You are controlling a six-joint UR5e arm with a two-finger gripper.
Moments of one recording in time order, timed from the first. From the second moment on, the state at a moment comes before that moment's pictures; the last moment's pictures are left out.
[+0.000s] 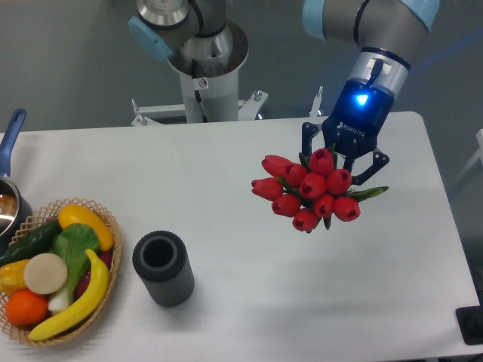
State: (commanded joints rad) arm 2.85 -1.75 -1.71 -0.91 0.57 1.21
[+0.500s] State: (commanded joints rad) arm 2.84 -1.75 -1.71 -0.90 0.56 1.20
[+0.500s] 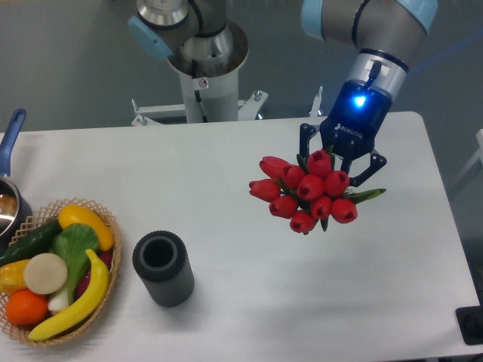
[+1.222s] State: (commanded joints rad) arm 2.74 -1.79 -1.70 -0.88 0.35 1.21
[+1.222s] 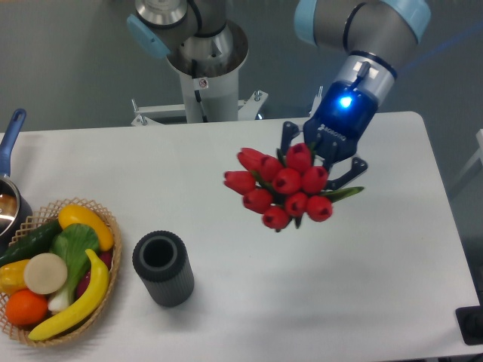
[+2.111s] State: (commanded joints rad) arm 2.58 -1.83 -1.70 -0.87 0.00 1.21
